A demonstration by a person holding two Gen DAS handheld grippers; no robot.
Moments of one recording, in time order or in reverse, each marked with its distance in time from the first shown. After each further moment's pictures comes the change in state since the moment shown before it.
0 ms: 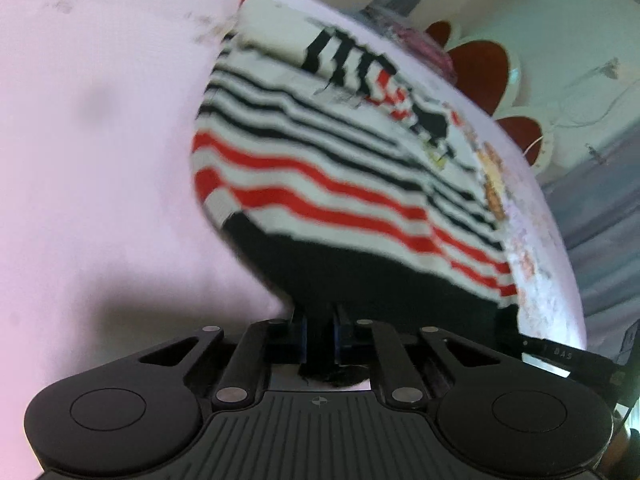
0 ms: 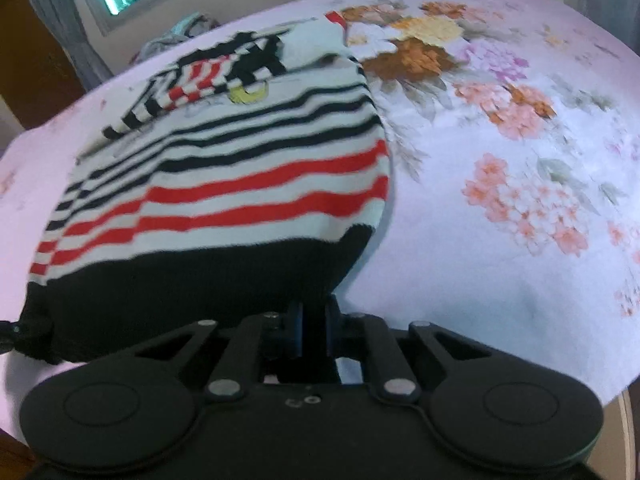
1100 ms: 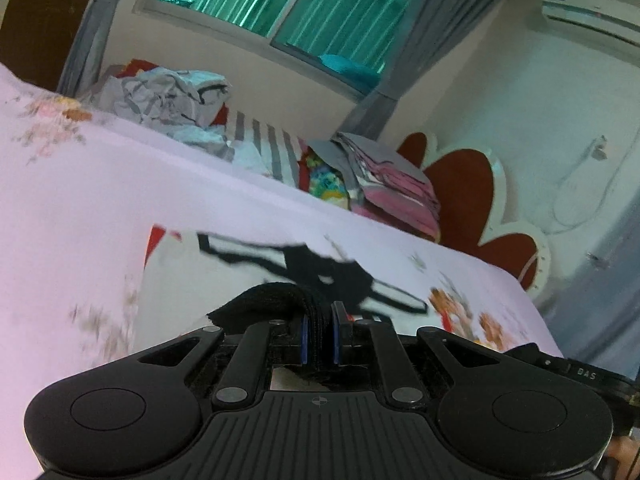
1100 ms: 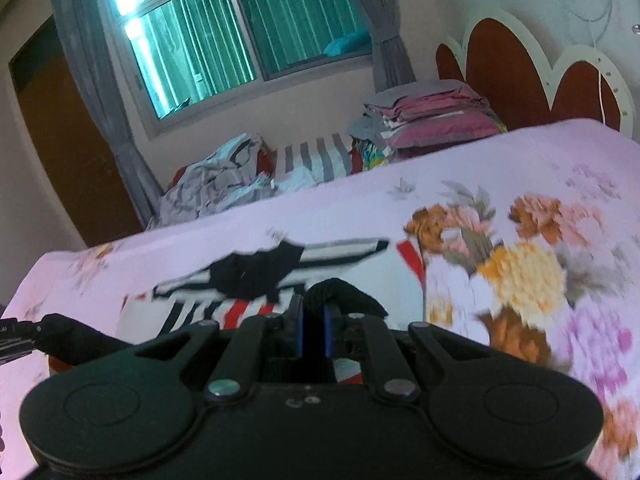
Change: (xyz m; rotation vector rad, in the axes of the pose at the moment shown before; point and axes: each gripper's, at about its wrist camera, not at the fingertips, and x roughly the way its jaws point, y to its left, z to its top) left arm 0.063 -0.056 0.253 0.082 -0.357 -0.001; right arm 0.060 0.025 0.251 -0.057 -0.338 0.114
